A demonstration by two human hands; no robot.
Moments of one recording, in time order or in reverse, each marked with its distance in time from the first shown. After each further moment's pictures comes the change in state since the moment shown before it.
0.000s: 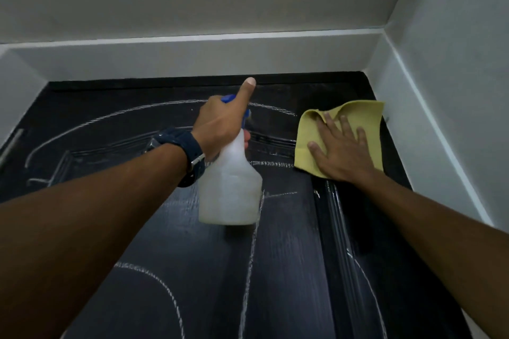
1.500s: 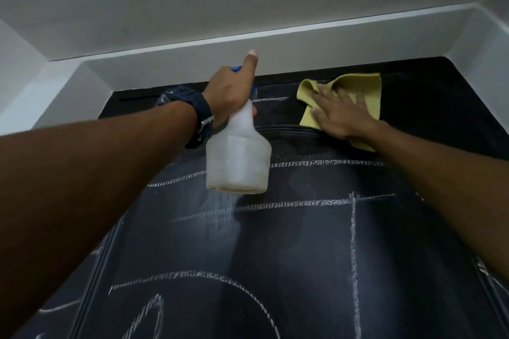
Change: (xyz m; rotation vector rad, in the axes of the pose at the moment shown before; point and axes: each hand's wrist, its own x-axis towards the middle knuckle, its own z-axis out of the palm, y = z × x) left_hand 0.054 -0.025 -0.117 0.235 0.035 0.050; right_hand 0.098 -0.144 -0.009 0.034 -0.072 -0.092
